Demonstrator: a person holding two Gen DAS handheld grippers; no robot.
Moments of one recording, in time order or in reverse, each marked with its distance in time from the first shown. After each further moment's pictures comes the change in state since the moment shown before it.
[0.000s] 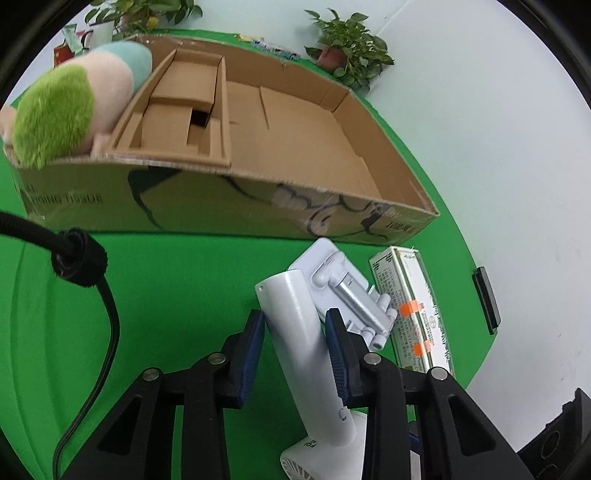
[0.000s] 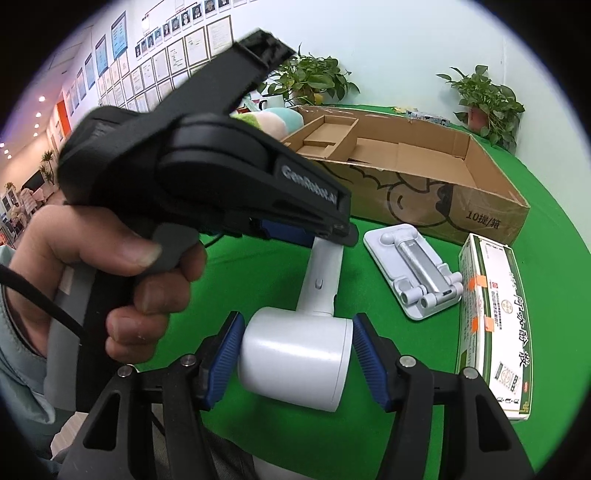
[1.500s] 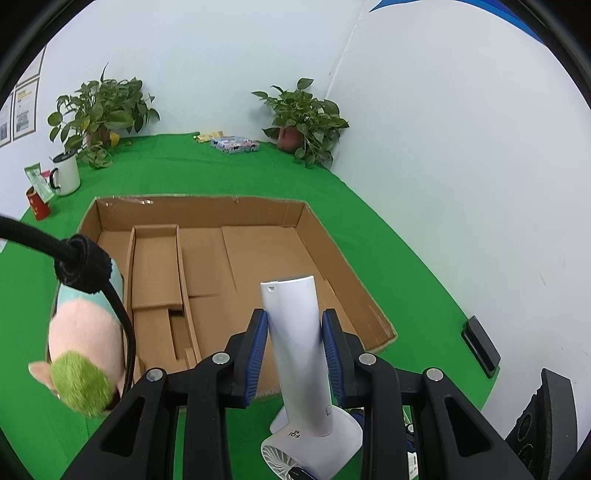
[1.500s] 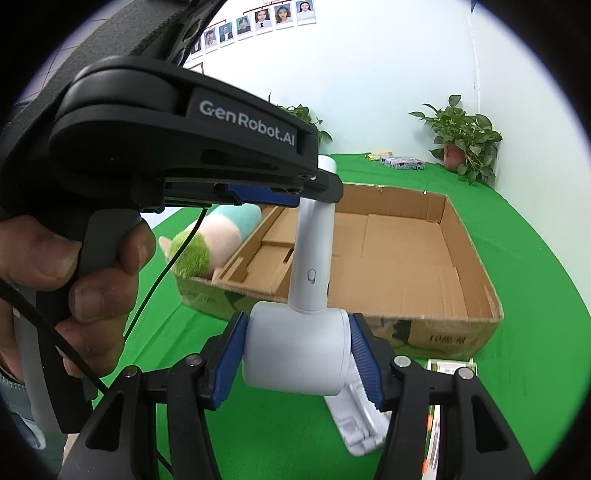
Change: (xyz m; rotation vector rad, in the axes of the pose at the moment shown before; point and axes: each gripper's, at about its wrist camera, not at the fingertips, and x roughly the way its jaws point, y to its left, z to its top) left arm -0.089 -0.078 0.133 0.227 -0.265 0.043; right arm 0.006 -0.046 0.106 0.057 -0.175 -0.049
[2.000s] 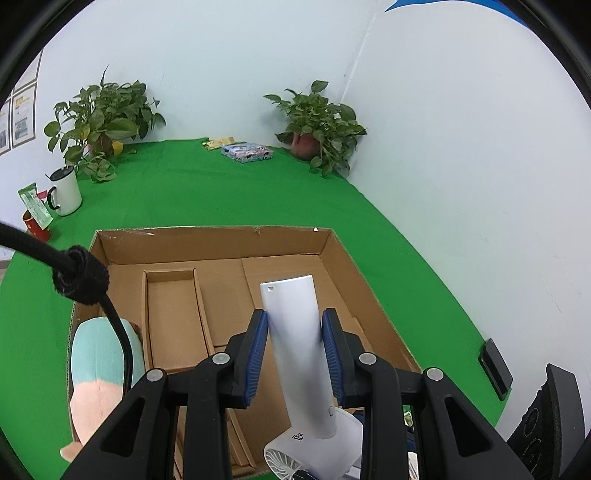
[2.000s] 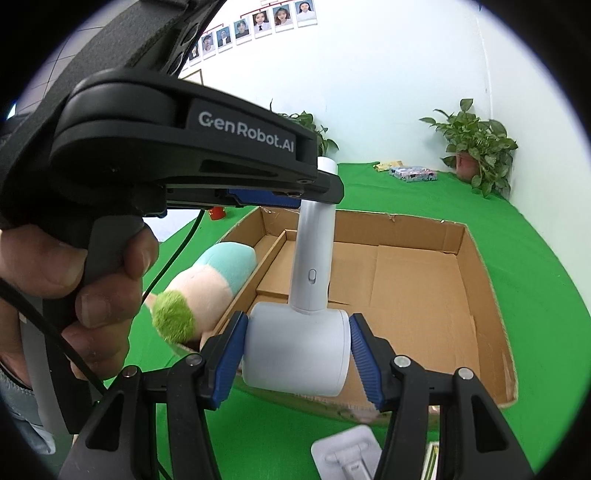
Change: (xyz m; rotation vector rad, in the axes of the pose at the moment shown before) left arm 0.043 0.046 0.091 -0.016 0.030 0.032; right arm 0.047 -0.014 0.058 0.023 0.011 0.049
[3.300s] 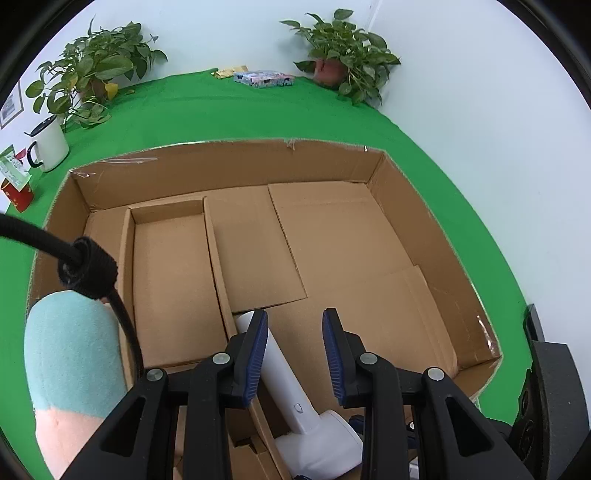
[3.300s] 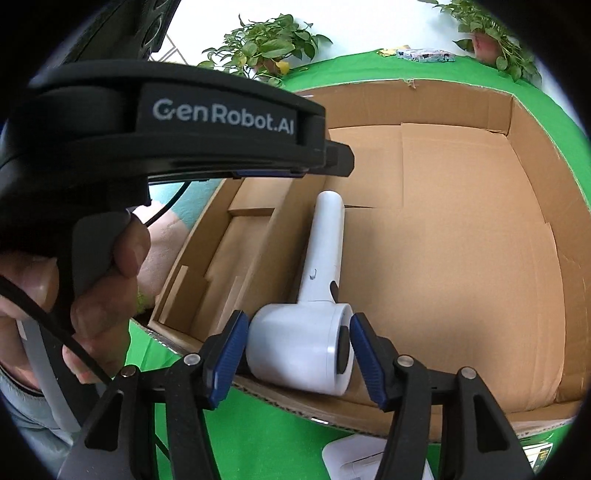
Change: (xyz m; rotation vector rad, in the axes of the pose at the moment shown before) left arm 0.135 0.042 -0.041 0.003 0.247 0.074; right arm 0.086 -0.027 -0.027 0.168 0.366 0.137
